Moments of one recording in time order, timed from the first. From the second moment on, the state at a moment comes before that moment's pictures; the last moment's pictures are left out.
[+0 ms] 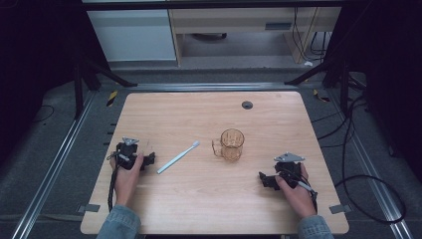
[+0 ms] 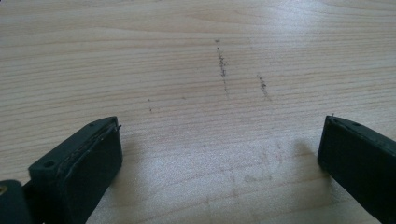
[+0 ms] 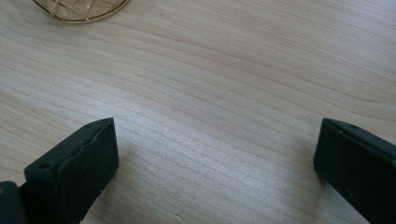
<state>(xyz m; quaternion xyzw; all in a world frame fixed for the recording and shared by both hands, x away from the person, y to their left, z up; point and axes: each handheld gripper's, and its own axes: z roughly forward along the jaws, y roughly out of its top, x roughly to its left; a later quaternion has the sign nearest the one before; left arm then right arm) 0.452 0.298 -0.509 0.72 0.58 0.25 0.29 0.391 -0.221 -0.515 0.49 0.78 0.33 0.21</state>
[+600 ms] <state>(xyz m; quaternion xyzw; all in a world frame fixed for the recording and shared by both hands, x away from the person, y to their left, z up) 0.435 0.288 -0.474 0.73 0.54 0.27 0.32 0.391 -0.221 -0.515 0.49 0.78 0.33 0.21</state>
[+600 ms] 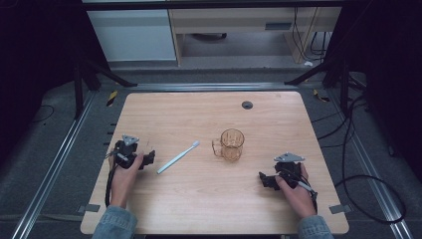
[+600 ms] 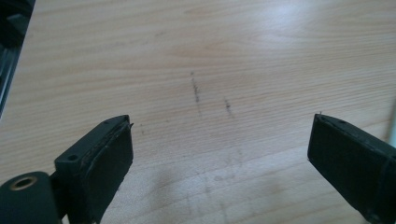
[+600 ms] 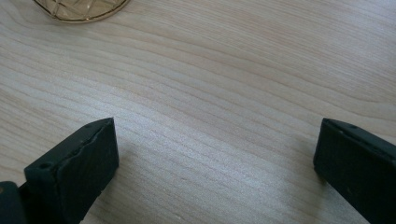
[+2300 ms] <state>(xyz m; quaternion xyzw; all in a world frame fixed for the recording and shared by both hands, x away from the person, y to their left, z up) 0.475 0.180 -0.420 0.92 0.36 0.13 0.09 0.392 -0.220 -0.515 0.50 0.77 0.33 0.21</state>
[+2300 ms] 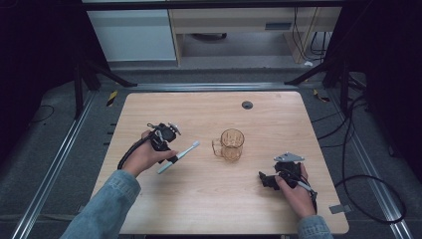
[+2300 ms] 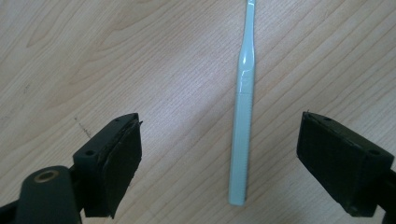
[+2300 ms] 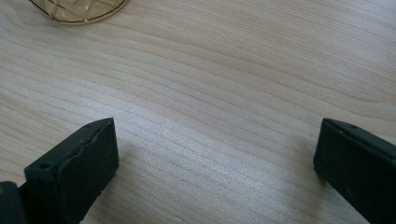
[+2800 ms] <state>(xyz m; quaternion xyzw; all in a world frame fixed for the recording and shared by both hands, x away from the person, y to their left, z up) 0.493 0.151 -0.421 0.93 0.34 0.10 0.07 0.391 -0.220 -0.515 0.50 0.77 0.33 0.21</state>
